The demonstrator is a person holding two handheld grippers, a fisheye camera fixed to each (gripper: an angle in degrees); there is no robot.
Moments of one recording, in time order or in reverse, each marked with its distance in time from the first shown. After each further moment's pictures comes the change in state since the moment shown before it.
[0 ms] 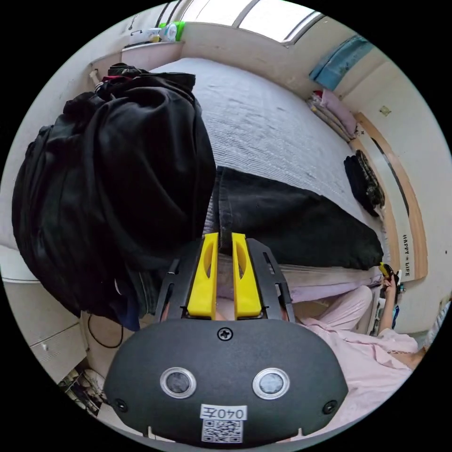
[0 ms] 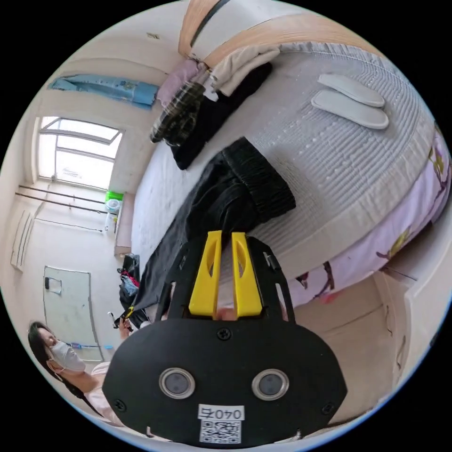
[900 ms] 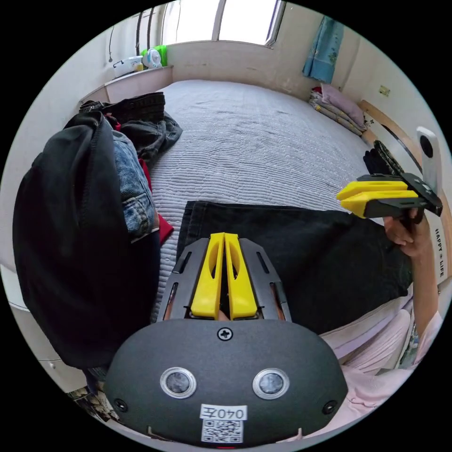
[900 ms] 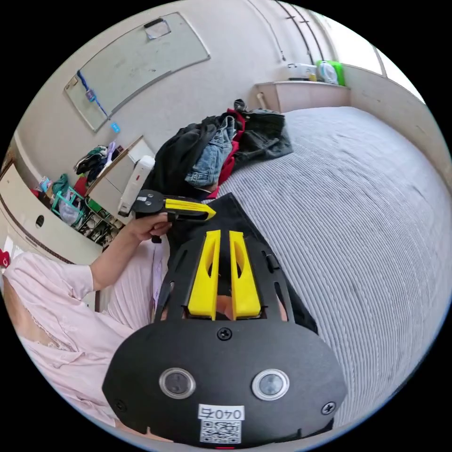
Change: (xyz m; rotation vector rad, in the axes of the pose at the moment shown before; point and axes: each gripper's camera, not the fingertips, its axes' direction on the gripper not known) left arm 0.067 -0.029 -0.006 0.174 -0.138 0.103; right arm -0.572 0.161 0.551 -0.528 -0.209 -1.481
